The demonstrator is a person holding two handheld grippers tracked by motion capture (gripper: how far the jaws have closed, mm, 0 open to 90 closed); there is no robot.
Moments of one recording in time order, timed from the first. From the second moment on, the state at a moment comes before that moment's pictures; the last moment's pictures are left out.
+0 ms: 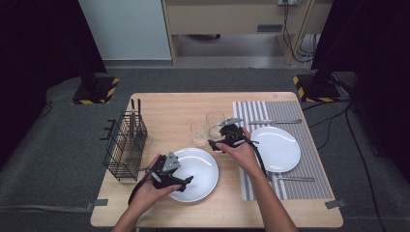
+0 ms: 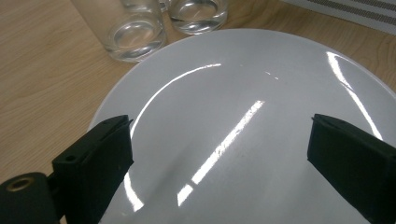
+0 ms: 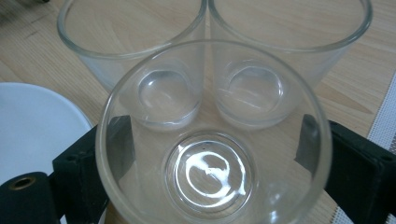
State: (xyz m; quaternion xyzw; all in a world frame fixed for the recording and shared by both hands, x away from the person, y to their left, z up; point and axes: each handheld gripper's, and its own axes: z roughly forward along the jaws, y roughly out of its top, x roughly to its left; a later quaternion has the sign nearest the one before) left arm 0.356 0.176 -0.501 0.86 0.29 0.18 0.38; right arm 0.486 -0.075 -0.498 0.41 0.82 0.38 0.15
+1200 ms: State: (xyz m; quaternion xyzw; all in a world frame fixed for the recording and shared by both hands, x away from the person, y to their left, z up) left arm 0.359 0.180 -0.502 0.86 0.30 0.18 0.37; right arm 0.464 -0.100 -0.470 0.41 0.81 0.36 0.20
